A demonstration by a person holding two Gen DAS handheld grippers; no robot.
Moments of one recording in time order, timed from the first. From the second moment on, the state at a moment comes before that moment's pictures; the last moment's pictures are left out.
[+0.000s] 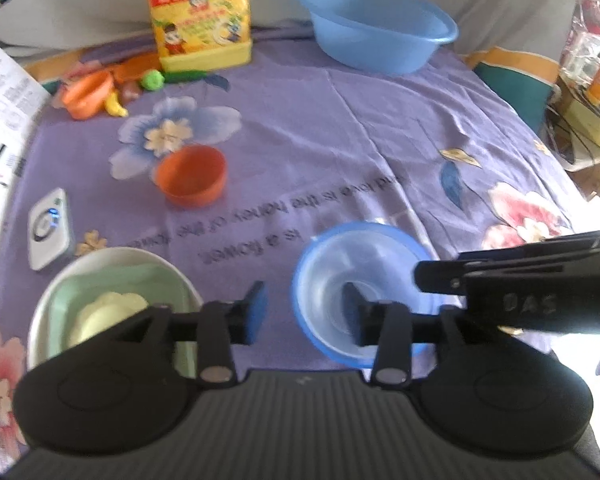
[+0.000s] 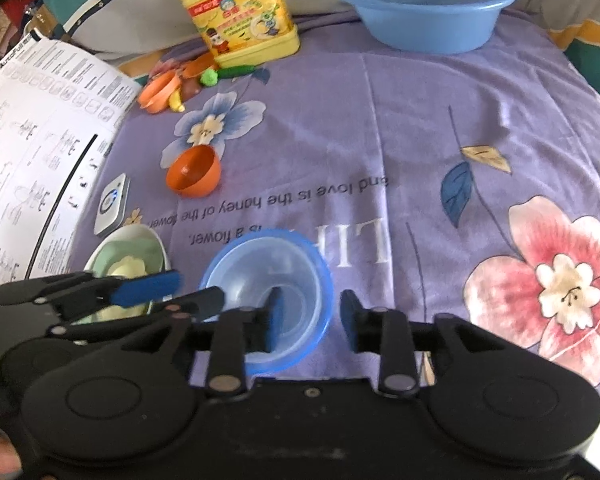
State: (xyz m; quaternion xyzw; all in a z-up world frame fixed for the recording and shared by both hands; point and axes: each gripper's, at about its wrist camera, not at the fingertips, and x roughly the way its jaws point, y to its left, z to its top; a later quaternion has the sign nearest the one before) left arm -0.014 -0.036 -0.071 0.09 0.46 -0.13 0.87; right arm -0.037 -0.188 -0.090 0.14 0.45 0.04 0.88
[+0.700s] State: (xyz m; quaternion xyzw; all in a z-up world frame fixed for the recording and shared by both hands) left arm -0.014 0.023 -0.048 0.03 0.43 -0.09 0.90; right arm -0.046 -0.216 -0.071 0.14 0.42 -0.02 0.90
